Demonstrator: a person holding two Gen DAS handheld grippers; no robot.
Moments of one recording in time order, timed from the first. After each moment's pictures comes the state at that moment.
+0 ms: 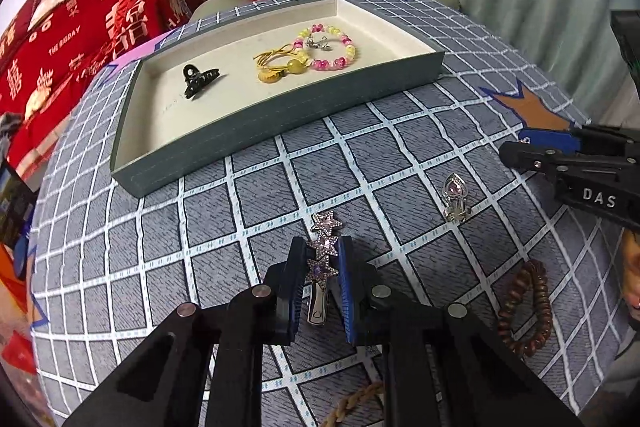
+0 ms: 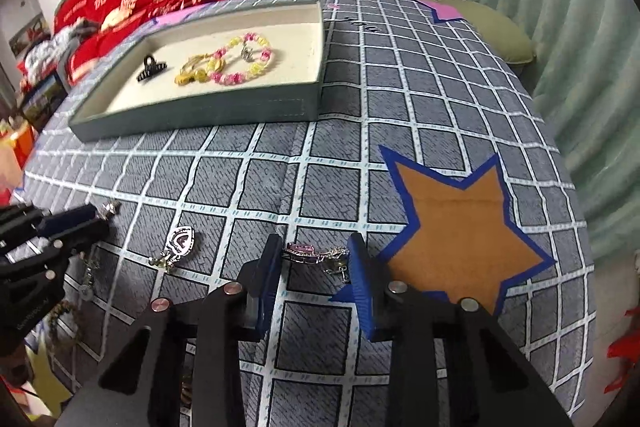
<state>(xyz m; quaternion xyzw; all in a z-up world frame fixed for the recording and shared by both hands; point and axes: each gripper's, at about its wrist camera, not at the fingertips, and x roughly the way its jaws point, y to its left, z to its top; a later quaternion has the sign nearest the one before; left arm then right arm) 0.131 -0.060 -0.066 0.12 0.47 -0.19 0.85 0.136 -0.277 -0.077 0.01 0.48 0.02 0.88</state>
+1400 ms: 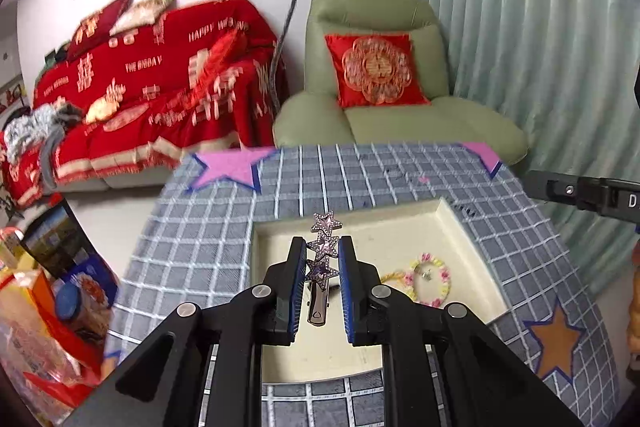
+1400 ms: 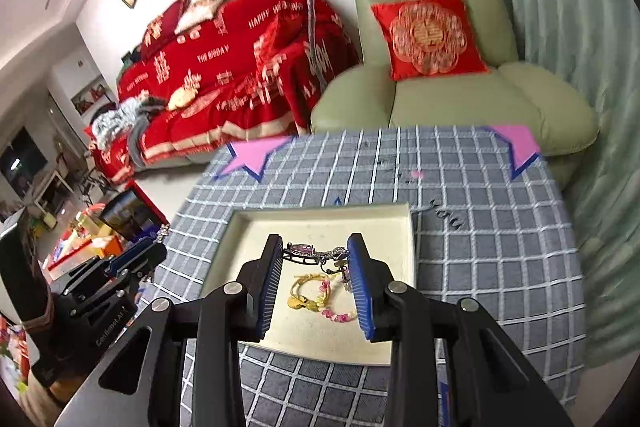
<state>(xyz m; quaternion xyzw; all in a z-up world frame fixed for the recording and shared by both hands) 0.255 -0.007 0.059 0.02 0.35 -0.08 0.93 0.279 -0.248 0.080 0.10 0.40 0.14 0.90</state>
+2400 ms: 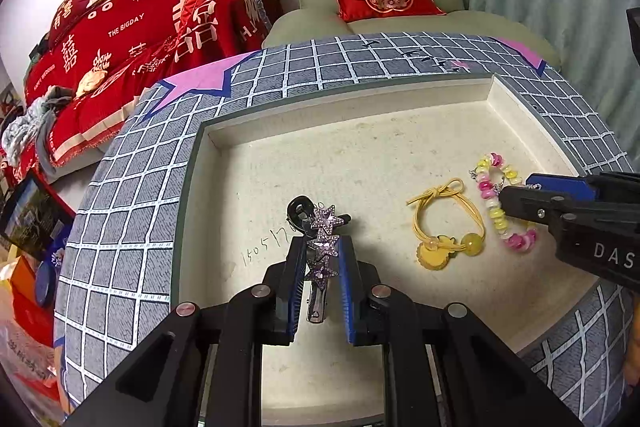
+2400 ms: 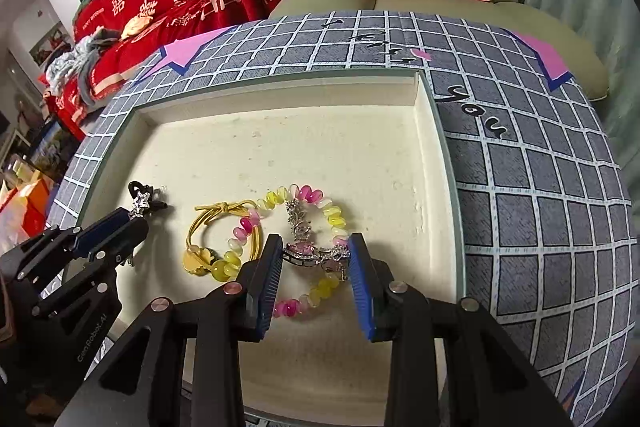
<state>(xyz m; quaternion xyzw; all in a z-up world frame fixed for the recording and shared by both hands) 0.298 -0.042 -0.063 0.09 0.44 -0.06 0.89 0.331 -0.222 -0.075 0.04 0.50 0.09 0.86</state>
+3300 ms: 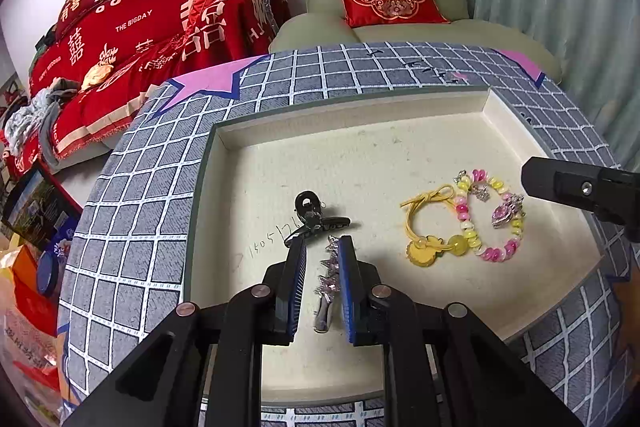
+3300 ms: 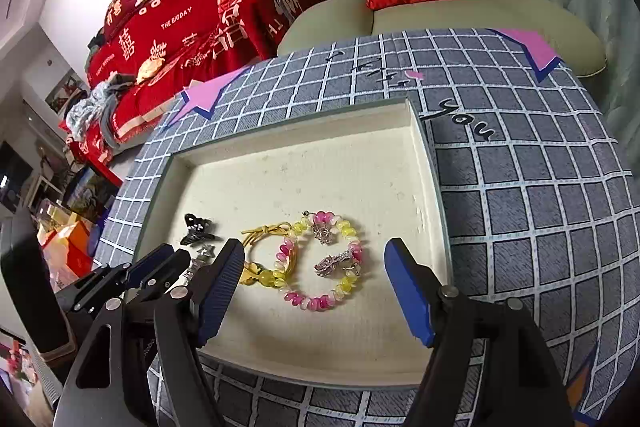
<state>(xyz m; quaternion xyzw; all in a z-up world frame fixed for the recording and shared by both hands) 0.288 -0.038 -0.048 0.07 0.44 -0.05 0.89 0.315 -0.239 -0.039 0.12 0.47 0.10 0.87</state>
